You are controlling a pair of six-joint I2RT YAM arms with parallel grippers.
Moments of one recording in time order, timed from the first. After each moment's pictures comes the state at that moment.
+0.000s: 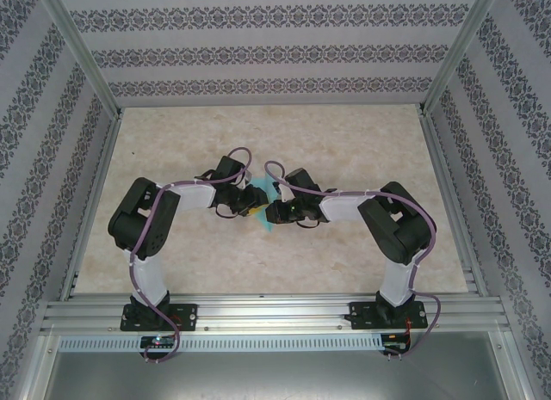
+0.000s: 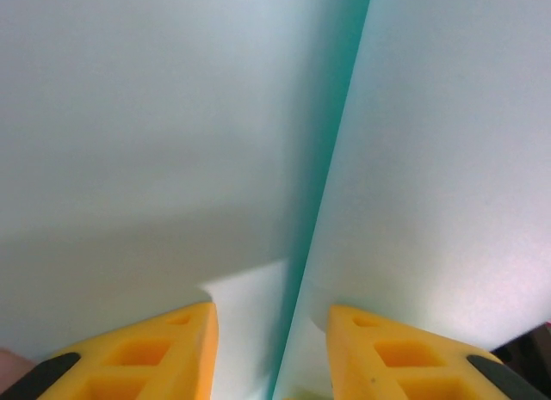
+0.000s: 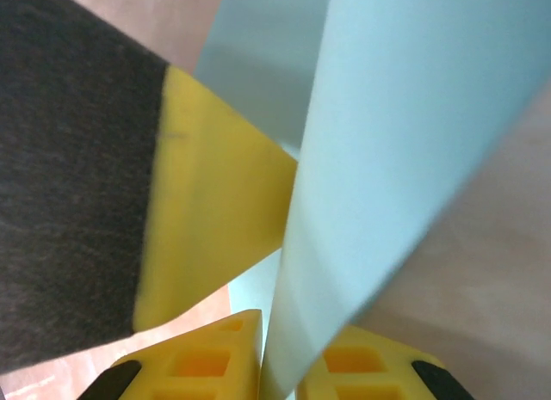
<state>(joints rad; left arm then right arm) -0.46 1.88 1.02 -0.15 0.55 -0.87 0.64 1.86 0.92 0.02 -0.46 0.47</state>
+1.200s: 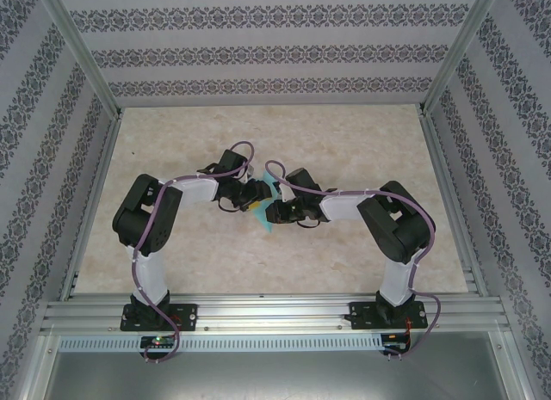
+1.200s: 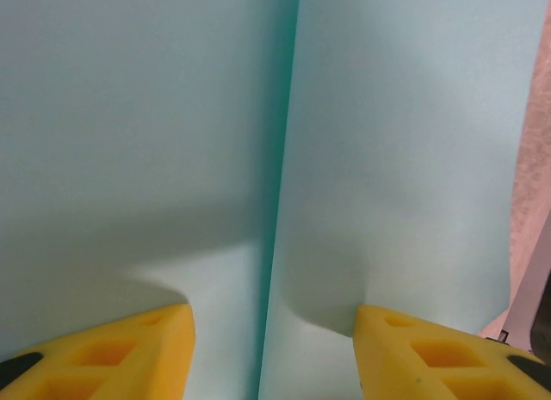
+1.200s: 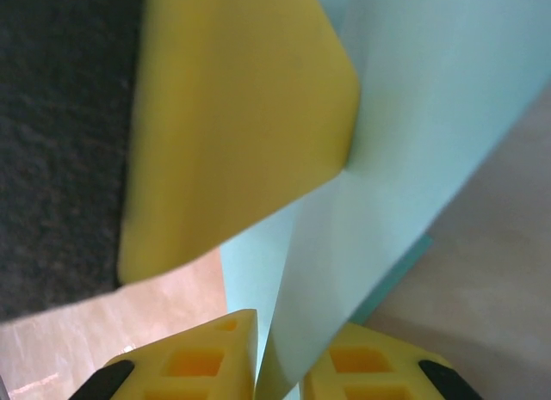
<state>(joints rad) -0.45 1.93 1.11 -0.19 0.54 -0.84 0.63 1.86 0.92 0.02 -0.48 0.47</state>
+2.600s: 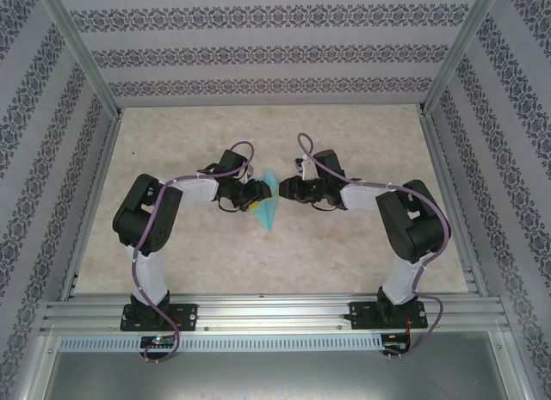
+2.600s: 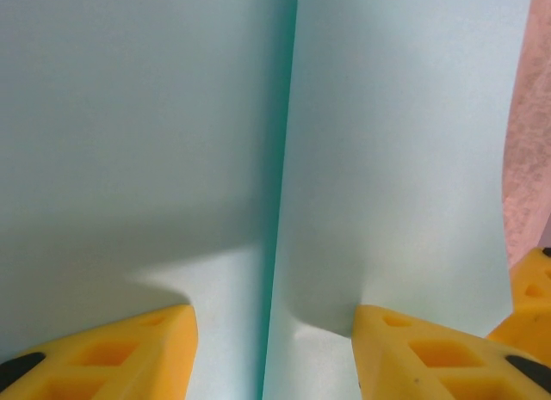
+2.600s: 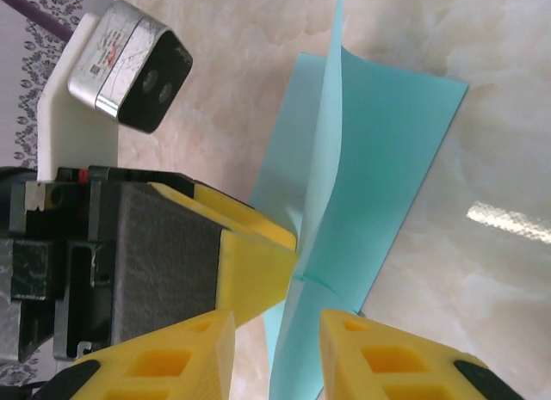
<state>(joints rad) -0.45 1.93 1.11 -0.19 0.53 -0.84 0.43 1.82 0.92 0.15 -0.68 0.58</state>
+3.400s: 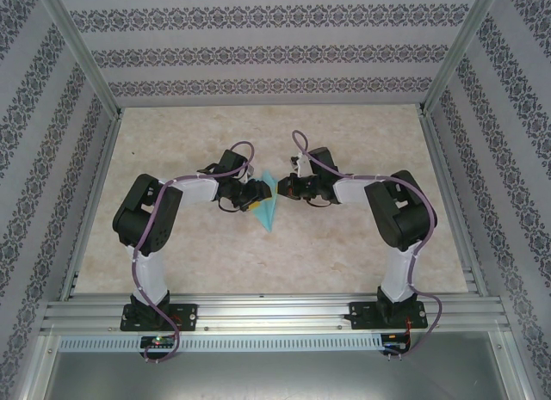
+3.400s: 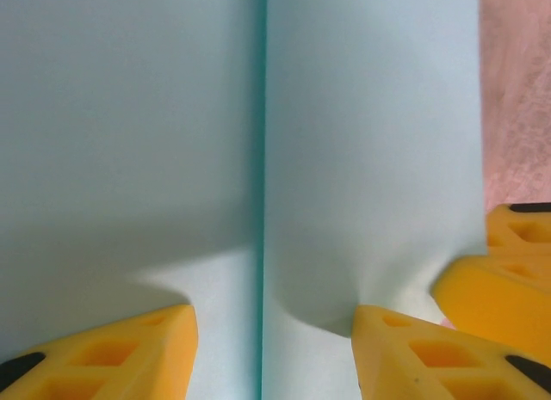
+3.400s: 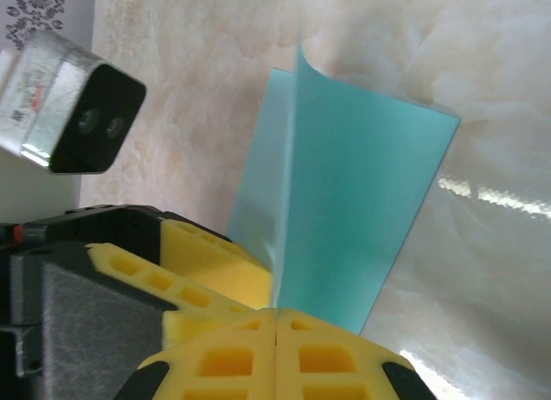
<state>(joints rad) -0.45 1.93 1.11 -0.19 0.53 -0.84 0.43 1.94 1.01 0.14 -0.69 0.60</state>
